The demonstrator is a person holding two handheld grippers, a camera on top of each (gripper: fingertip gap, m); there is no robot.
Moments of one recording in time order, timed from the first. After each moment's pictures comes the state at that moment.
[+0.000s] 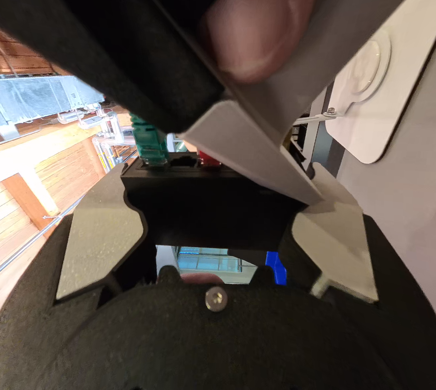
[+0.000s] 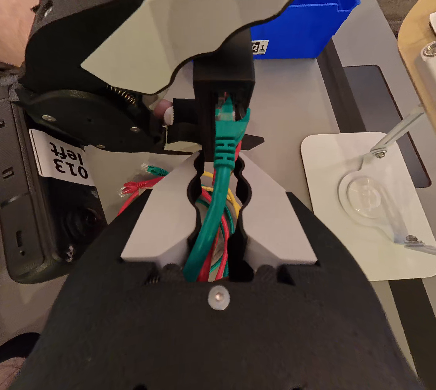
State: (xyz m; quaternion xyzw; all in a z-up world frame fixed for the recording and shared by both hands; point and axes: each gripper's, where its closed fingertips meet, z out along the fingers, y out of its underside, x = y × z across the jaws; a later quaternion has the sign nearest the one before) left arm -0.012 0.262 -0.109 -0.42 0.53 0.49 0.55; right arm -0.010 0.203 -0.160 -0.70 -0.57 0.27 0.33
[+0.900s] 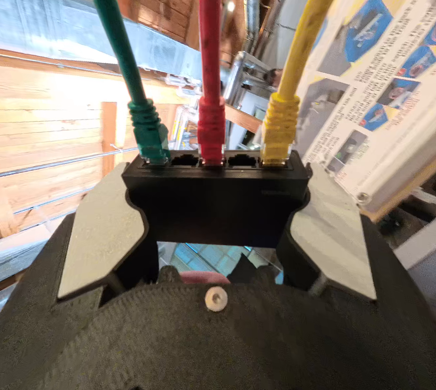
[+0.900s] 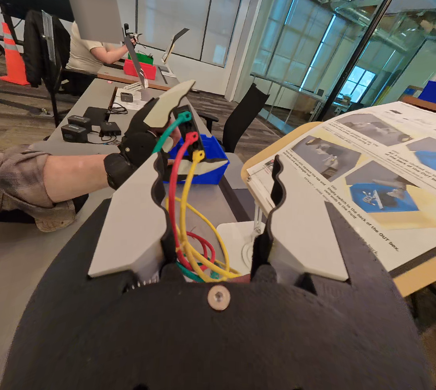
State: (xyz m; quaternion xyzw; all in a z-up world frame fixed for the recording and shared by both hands) left arm -0.050 0.282 -0.002 -0.35 0.31 0.46 0.76; right arm 0.073 0.204 0.018 -0.55 -0.44 0.29 0.65
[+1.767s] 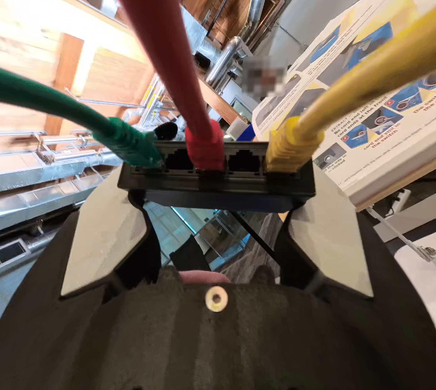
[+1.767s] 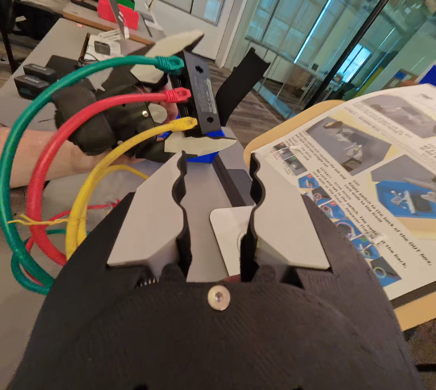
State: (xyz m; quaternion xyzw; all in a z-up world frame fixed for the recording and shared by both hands) left arm -0.071 0.290 -0.008 -0.43 0.25 0.34 0.80; right arm 0.022 0.224 -0.030 -0.58 -0.48 0.21 0.62
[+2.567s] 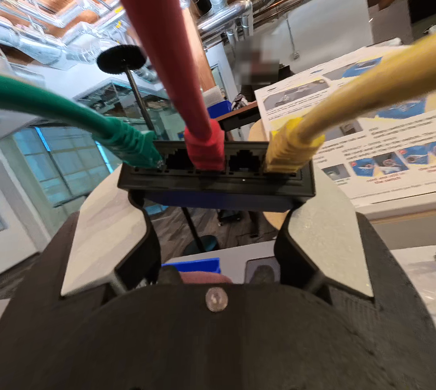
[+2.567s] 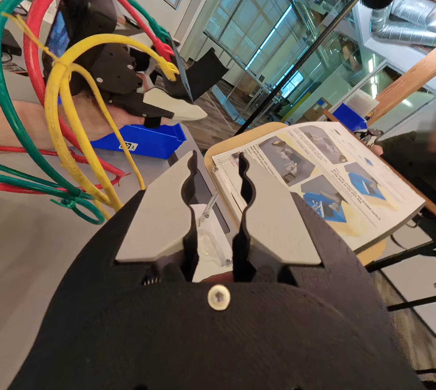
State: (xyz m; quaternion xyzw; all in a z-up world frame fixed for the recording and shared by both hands) left arm -0.135 0.315 -0.003 -0.55 0.12 0.13 0.81; right arm 0.030 0.213 -0.001 -0.55 -0.48 0.06 0.68
